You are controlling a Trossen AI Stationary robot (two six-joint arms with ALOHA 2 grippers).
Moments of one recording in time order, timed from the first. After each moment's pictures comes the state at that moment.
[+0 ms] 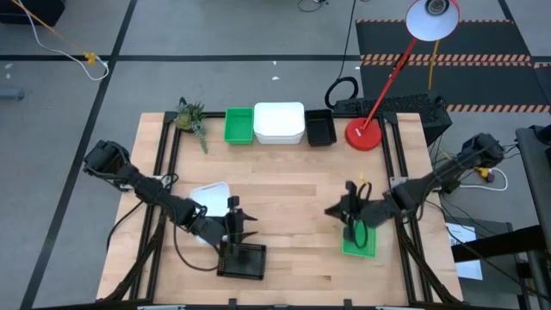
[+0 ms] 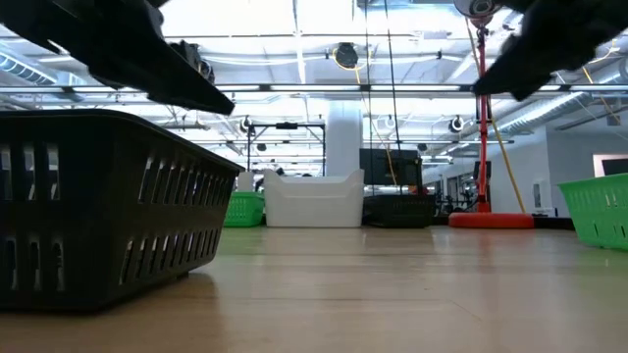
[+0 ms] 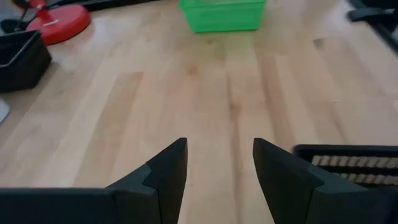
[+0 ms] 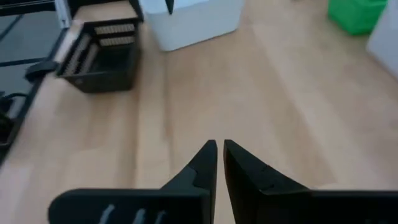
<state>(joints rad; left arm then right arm) -0.54 1.49 0.68 0.21 -0.52 -0.19 0.50 1.03 0.54 -0.15 0.47 0.48</state>
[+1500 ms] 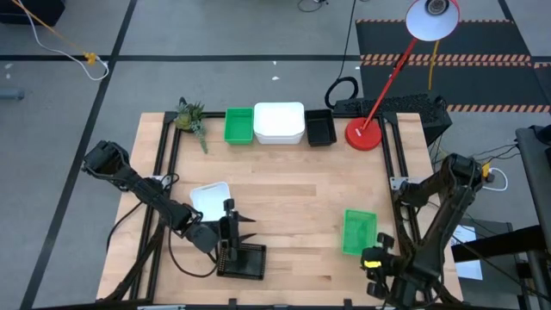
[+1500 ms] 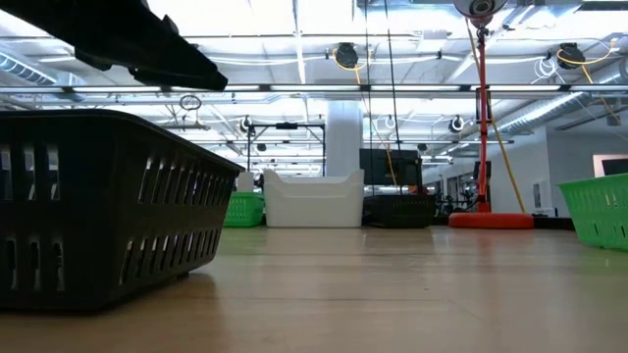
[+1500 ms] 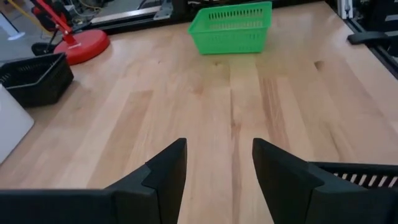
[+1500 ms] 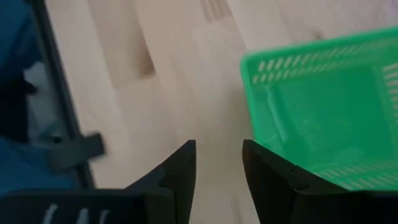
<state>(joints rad) -0.62 1.49 0.68 0.27 -0.67 -0.19 1.10 1.55 1.09 -0.98 0.42 1.43</state>
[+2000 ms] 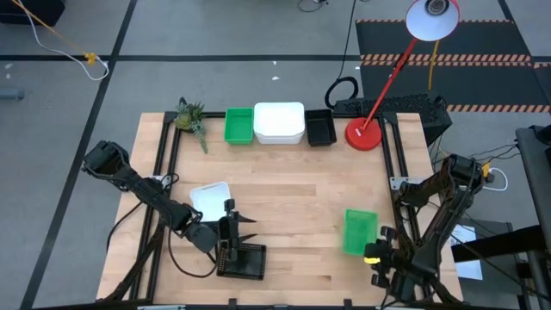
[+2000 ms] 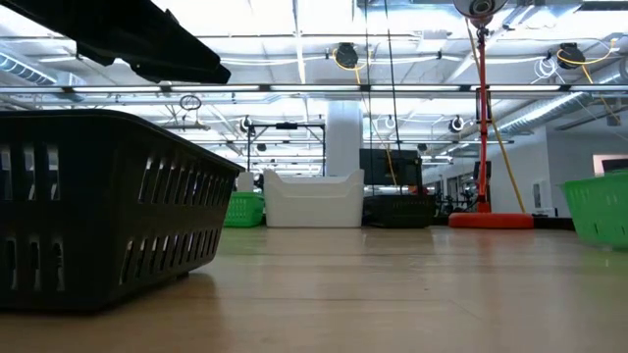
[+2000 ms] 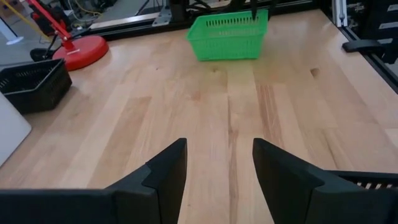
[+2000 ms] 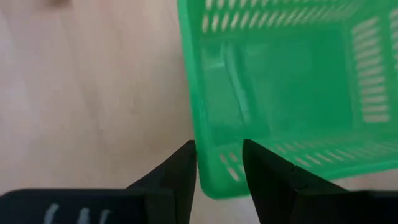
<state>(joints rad) -0.62 1.49 0.68 0.30 -0.66 -0.18 1.14 1.55 0.94 -0.99 0.35 1.42</state>
